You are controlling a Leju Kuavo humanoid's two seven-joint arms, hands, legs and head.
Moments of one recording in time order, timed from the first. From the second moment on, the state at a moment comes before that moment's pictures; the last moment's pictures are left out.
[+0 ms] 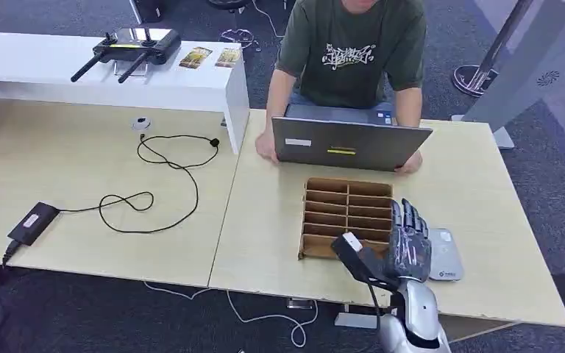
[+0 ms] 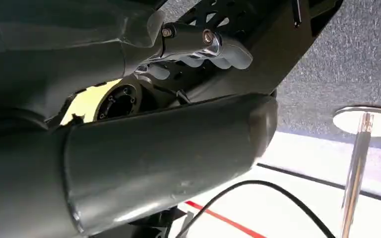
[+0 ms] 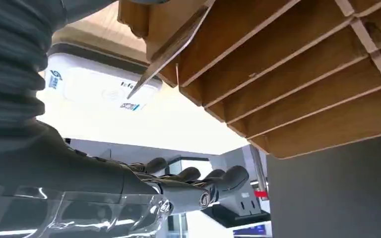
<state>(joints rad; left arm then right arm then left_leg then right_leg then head) -0.13 -0.20 -1.02 -0.16 1.34 -0.53 0.16 -0.15 0.06 0.17 -1.26 1.32 -0.33 0.23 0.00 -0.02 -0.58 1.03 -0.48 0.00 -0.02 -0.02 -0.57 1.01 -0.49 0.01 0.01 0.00</state>
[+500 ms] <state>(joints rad) -0.13 -0.19 -1.03 -0.16 1.33 -0.57 0.16 -0.10 0.01 0.16 -1.32 1.47 -0.28 0.24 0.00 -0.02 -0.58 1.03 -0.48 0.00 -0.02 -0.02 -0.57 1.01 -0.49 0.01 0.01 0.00</state>
